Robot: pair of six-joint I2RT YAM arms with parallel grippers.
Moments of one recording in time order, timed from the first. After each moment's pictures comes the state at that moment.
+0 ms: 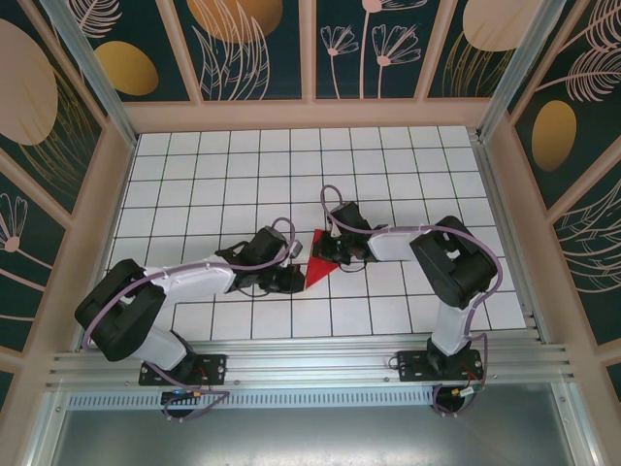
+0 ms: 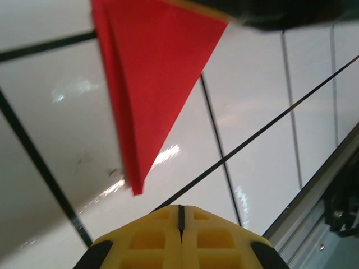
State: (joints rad) left arm -0.77 1.50 0.70 -0.14 0.43 -0.68; right arm 0.66 1.83 0.89 0.02 -0.38 0.83
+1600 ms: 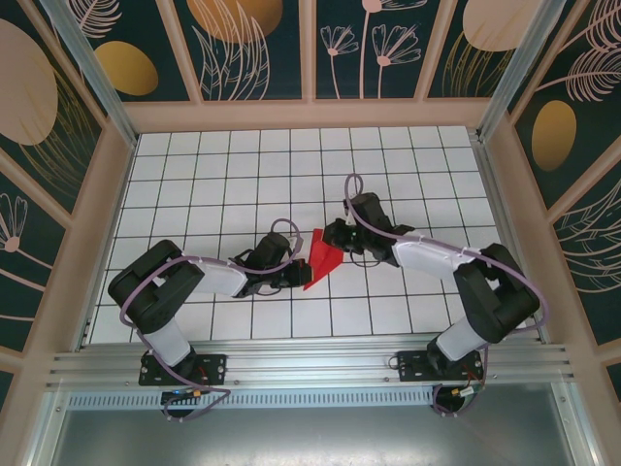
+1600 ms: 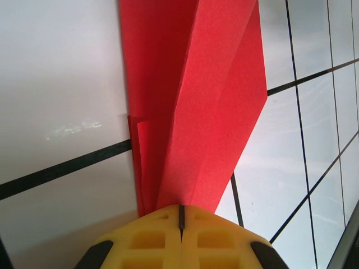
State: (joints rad) left arm -0.77 1.71 0.60 0.33 0.34 -0.82; right arm 0.62 1.53 0.80 -0.01 -0.30 0.83
